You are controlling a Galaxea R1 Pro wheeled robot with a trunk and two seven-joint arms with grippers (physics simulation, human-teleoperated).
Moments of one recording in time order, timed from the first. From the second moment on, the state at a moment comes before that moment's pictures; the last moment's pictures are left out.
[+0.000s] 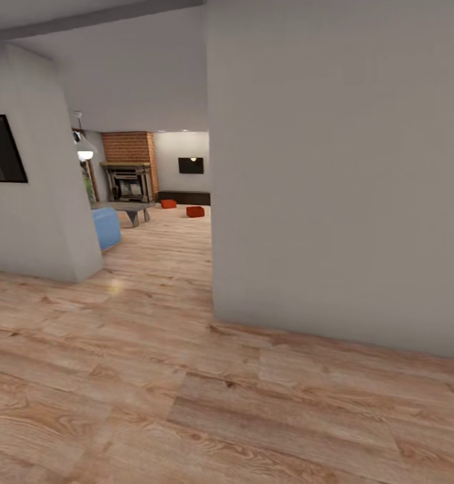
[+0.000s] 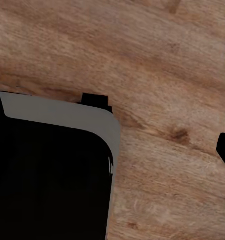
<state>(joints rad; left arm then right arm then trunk) 0.00 -0.03 0.06 -0.04 0.25 -0.05 0.00 -0.13 -0.05 0.22 0.03 -0.08 -0.14 -0.01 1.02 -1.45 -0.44</state>
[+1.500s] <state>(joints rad) 0.00 -0.03 0.06 -0.04 0.25 -0.05 0.00 -0.13 -0.05 0.22 0.03 -0.08 -0.14 -0.01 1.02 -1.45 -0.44</state>
